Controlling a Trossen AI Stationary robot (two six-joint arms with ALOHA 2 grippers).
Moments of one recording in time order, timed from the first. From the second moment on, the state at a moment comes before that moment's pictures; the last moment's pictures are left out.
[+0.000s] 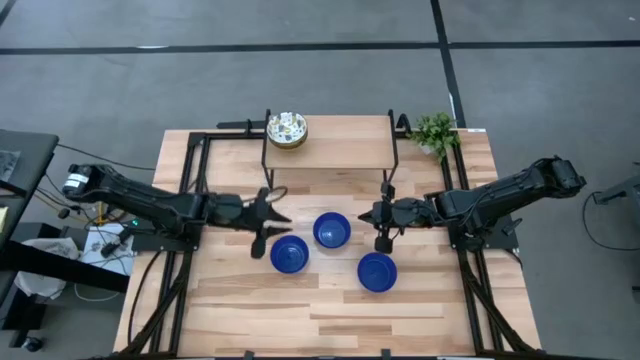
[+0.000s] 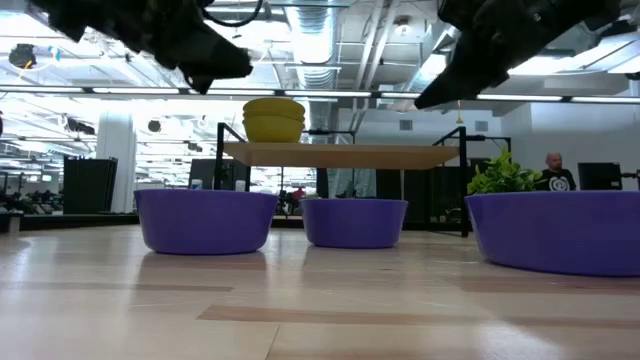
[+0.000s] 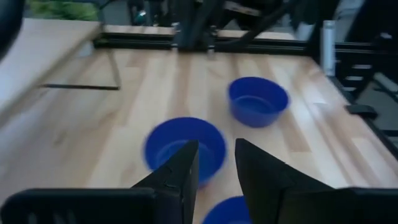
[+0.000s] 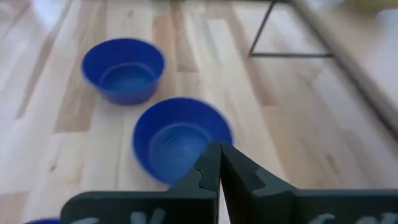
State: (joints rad) left arm -0.17 0.92 0.53 0.21 -0.13 -0.04; right arm 0.19 1.19 0.68 -0.11 0.31 0.04
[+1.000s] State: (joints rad) left arm -0.31 1.20 0.32 0.62 -0.16 -0.11; right arm 0.19 1.19 0.68 -0.28 0.03 0.24
